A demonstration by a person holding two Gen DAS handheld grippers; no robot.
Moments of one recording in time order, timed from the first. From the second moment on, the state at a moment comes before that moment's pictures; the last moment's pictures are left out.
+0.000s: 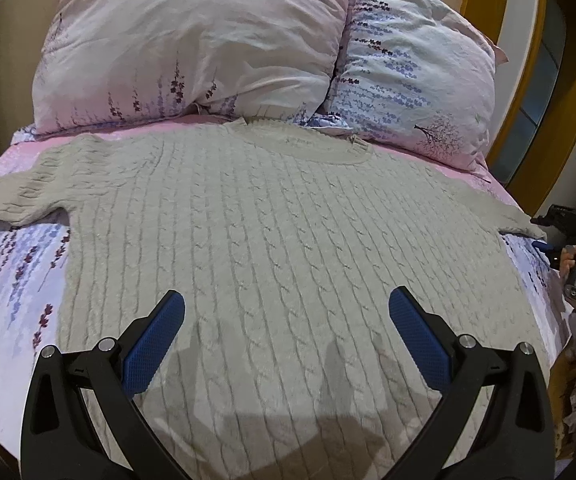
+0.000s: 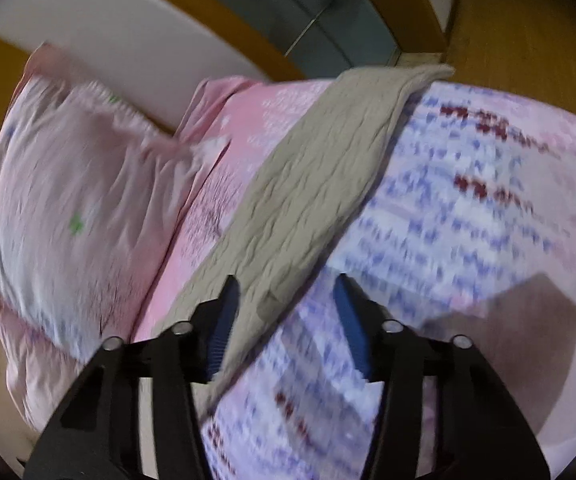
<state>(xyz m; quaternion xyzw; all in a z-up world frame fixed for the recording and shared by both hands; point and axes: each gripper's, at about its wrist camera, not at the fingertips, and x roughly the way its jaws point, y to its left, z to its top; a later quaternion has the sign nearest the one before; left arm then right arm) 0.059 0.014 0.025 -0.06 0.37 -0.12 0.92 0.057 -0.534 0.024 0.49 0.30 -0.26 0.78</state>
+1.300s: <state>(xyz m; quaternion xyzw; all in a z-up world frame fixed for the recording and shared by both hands) 0.086 0.084 0.035 -0.18 0.32 -0.14 0.92 0.189 -0.258 0.032 0.25 0.44 0.06 0.86</state>
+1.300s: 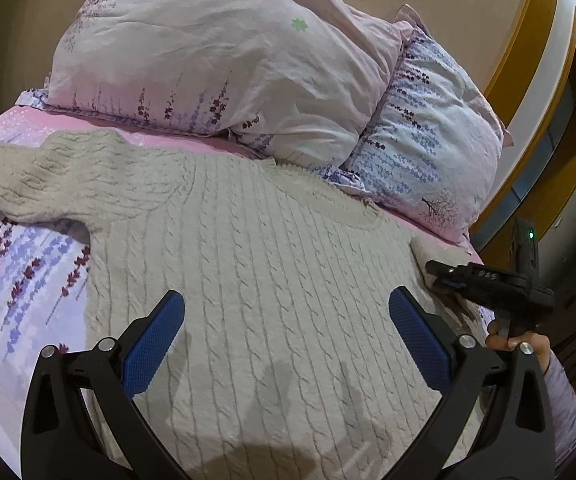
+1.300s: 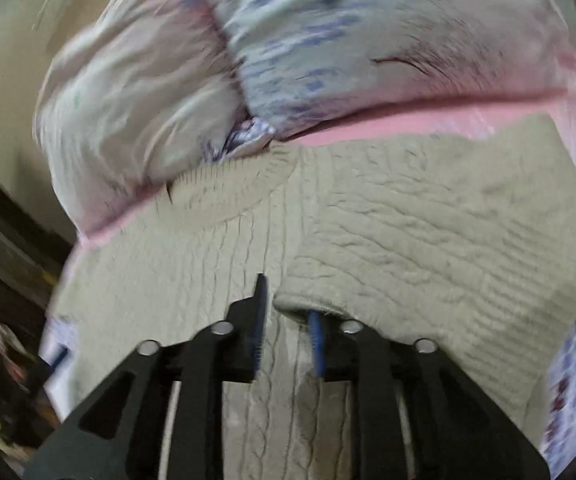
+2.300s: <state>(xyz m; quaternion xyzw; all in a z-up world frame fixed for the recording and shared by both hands) 0.133 0.089 0.042 -0.20 0.34 -0.19 0.90 0.153 -0.329 0.049 0.42 0.36 -0.14 0.82</state>
